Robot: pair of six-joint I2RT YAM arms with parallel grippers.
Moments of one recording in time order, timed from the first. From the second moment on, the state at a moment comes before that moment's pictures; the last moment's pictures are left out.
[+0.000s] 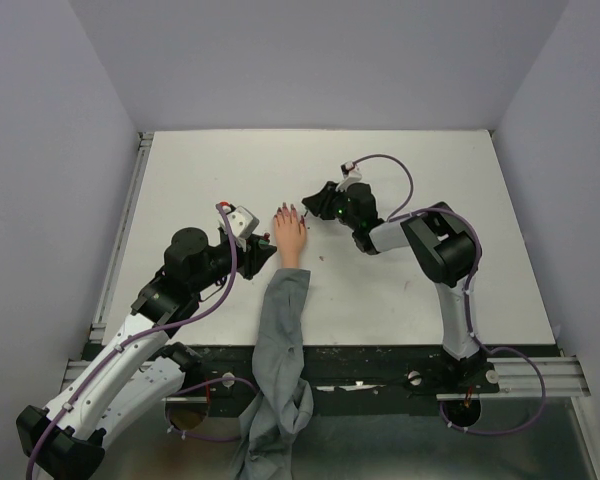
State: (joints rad) left arm -0.56 0.71 0.66 -0.15 0.29 -0.03; right arm 0.53 2.17 1.11 0.85 -0.15 0.59
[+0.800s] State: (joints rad) left arm -0.56 0.71 0.66 -0.15 0.29 -0.03; right arm 0.55 2.17 1.09 0.85 -0.15 0.59
